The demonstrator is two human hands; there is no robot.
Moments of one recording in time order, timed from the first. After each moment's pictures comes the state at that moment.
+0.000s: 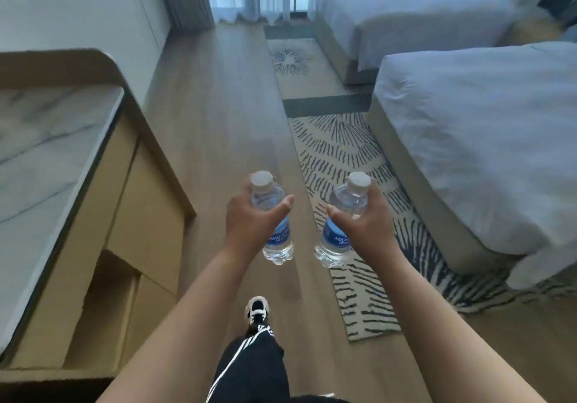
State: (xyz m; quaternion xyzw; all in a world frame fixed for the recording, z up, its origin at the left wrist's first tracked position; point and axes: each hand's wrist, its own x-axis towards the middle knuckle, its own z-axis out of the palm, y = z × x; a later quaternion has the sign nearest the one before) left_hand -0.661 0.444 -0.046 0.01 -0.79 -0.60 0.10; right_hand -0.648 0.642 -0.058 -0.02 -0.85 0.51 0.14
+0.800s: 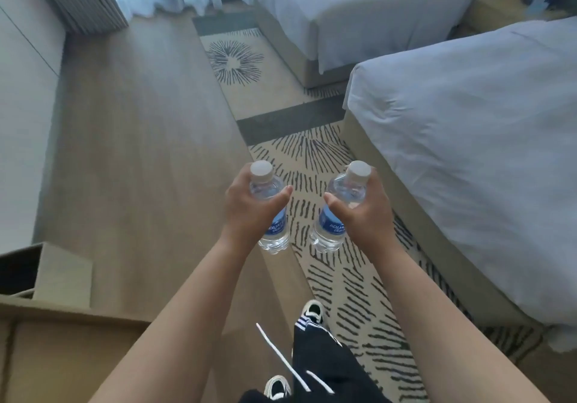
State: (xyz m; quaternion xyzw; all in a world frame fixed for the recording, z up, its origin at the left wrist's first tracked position) left_hand -1.223 0.497 -0.064 -0.09 -0.80 -0.59 0.04; right_hand -1.161 0.684 -0.067 -0.11 -0.83 0.51 0.20
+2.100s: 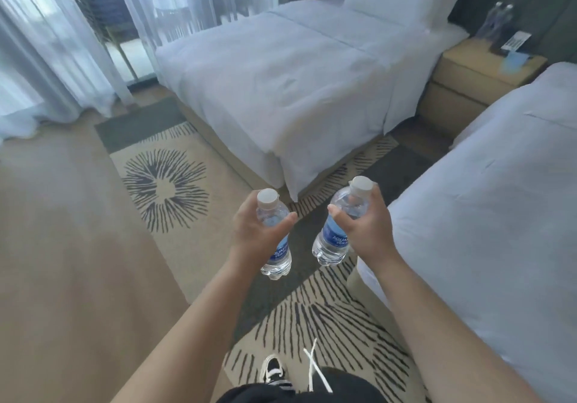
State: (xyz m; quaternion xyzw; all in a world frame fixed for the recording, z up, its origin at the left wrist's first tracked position) left_hand -2.208 0.866 -0.057 -0.20 -0.79 -0.57 -0.06; right_hand -2.110 1.039 -0.065 -0.25 -0.78 0.50 0.28
